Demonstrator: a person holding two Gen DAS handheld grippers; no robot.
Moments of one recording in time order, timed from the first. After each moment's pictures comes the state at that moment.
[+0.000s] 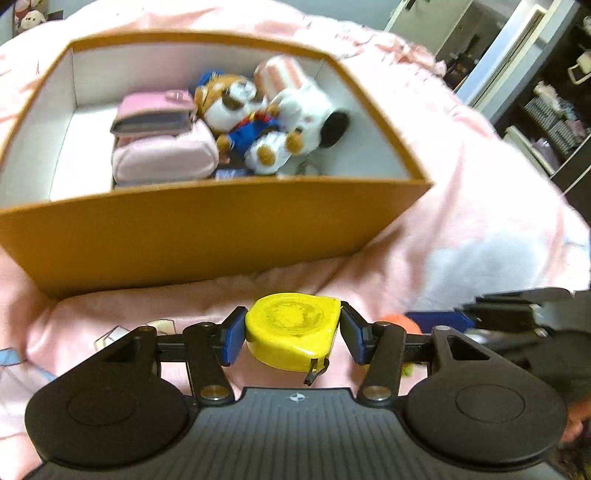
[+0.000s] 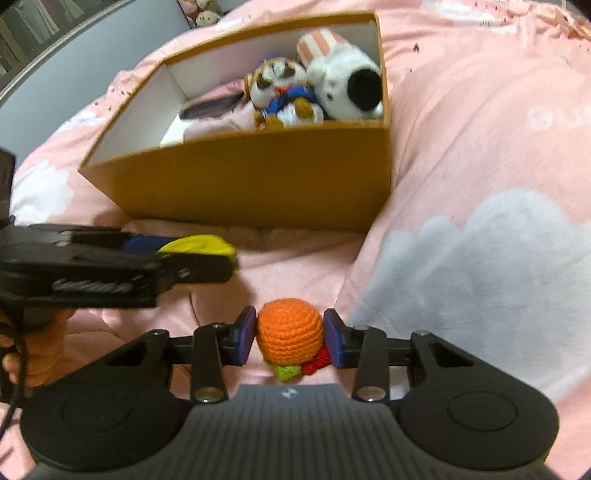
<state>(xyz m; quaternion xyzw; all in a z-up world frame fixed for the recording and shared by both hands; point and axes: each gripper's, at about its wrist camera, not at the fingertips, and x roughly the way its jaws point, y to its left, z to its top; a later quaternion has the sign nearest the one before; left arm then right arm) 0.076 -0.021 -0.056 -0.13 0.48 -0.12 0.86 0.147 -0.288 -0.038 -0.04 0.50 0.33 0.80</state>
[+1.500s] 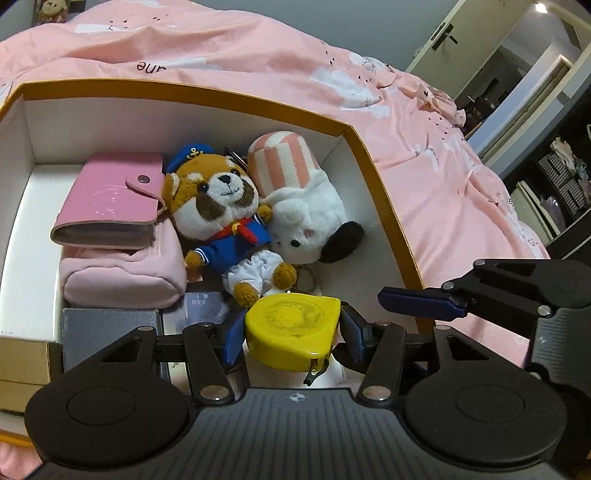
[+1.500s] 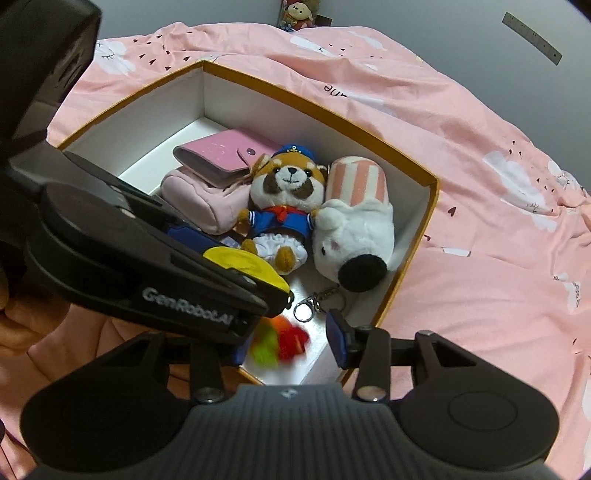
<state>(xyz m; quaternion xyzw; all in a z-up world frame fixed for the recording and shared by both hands) 0.197 -0.040 -0.052 -0.19 0.46 -0.09 0.86 0.227 -0.215 0.002 -0.30 0.38 0.38 0.79</state>
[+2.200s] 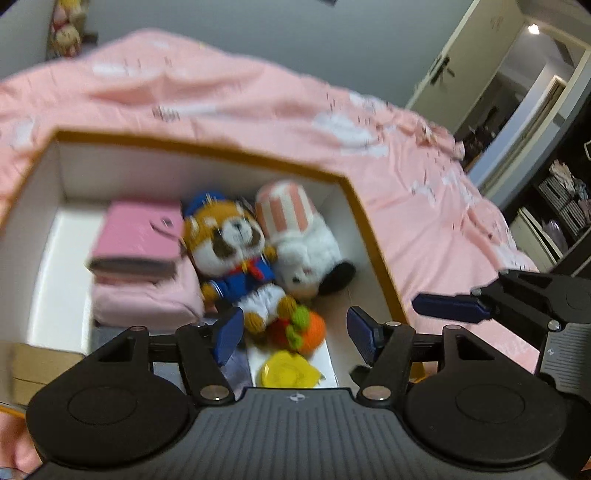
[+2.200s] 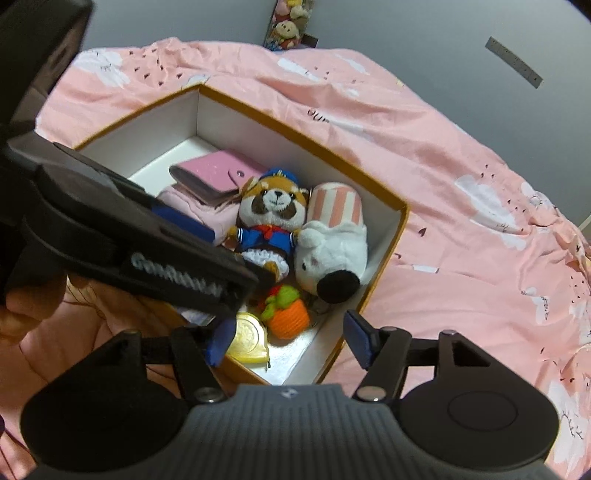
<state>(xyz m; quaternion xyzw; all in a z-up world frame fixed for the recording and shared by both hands) 0.168 -0.032 -0.017 -0.18 0.39 -0.06 0.90 0.205 -0.222 0.026 -0.31 0.34 0.35 0.81</state>
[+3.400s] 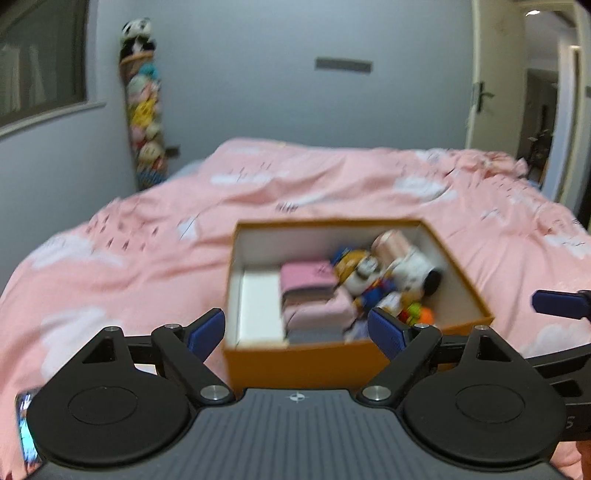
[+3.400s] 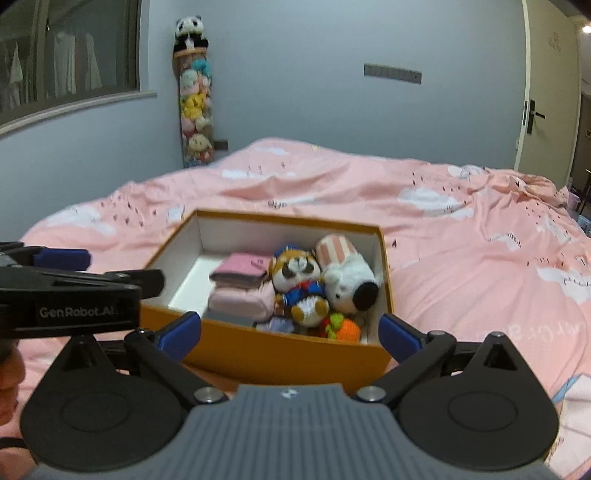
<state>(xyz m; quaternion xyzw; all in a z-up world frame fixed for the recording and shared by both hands) 0.037 -0.012 0.039 -0.03 0.30 0.10 0.95 0.081 -0.234 0.048 -0.08 0.26 0.27 0.92</state>
